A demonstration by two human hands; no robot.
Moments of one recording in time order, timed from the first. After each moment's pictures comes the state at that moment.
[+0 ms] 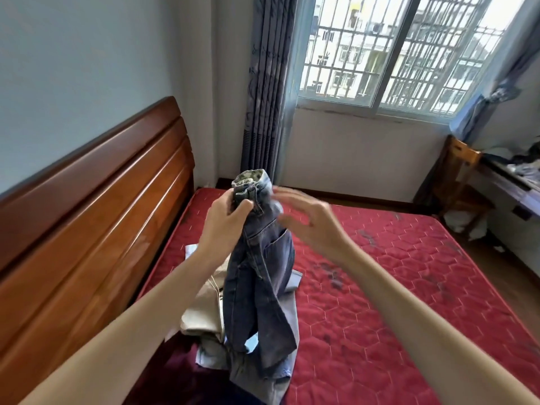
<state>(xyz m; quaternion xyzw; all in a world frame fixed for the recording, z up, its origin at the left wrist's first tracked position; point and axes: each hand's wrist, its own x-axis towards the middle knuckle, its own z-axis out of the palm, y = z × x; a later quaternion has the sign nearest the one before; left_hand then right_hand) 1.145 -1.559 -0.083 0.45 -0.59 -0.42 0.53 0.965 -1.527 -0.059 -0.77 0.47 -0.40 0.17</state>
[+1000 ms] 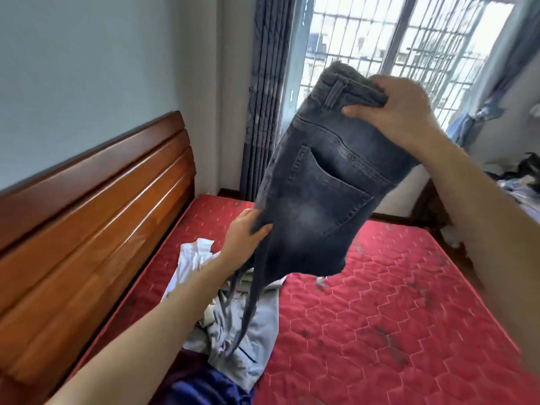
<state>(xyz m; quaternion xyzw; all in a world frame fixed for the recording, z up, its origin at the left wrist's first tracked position) 1.049 -1.484 -0.130 0.45 -0.72 -0.24 0.47 0.817 -1.442 0.126 -0.73 0.55 -0.38 -0.14</state>
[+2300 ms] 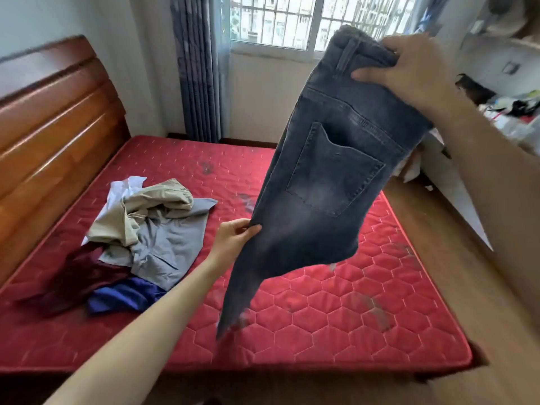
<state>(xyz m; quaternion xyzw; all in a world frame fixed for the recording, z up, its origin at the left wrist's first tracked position) 0.754 -1.229 -0.235 0.42 -0.61 -0.52 0.43 0.480 -1.227 0.075 -0.71 0.63 -0.31 -0.11</state>
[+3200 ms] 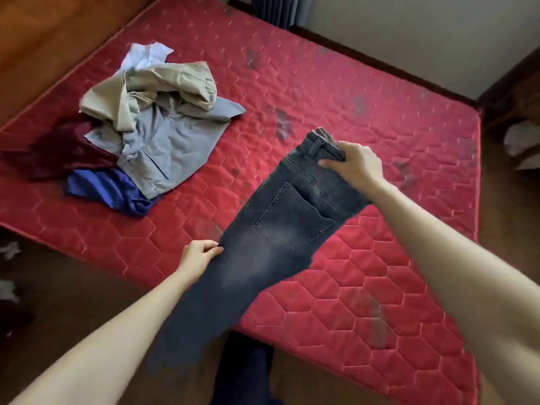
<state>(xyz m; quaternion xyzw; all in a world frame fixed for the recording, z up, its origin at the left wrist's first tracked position) 0.693 -1.235 -0.498 0.74 -0.43 -0.47 0.23 0.396 -1.434 -0.335 -0.74 0.65 -0.09 0.15</state>
